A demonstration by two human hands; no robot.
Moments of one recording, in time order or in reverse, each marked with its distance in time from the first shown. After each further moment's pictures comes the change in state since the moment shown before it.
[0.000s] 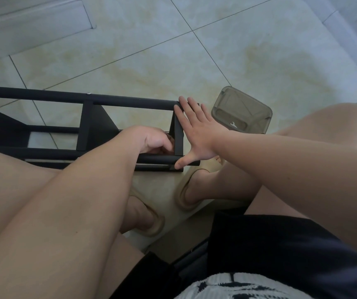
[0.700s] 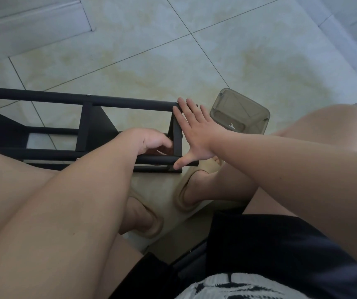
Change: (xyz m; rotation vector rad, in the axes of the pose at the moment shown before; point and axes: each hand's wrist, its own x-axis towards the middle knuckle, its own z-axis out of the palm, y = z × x) left_hand 0.001 -0.003 0.001 -0.032 0.067 -0.036; right_hand 0.001 0.000 0.000 -0.017 -0.011 0.013
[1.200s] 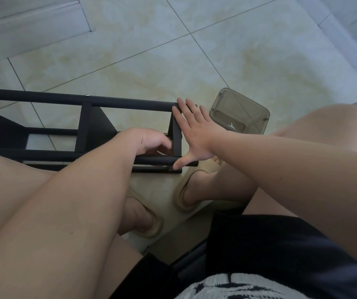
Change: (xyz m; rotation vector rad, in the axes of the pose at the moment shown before) left_hand -0.004 0.000 -0.002 -0.039 -0.107 -0.007; right_hand 0.000 -0.001 0.000 0.002 -0.004 -0.003
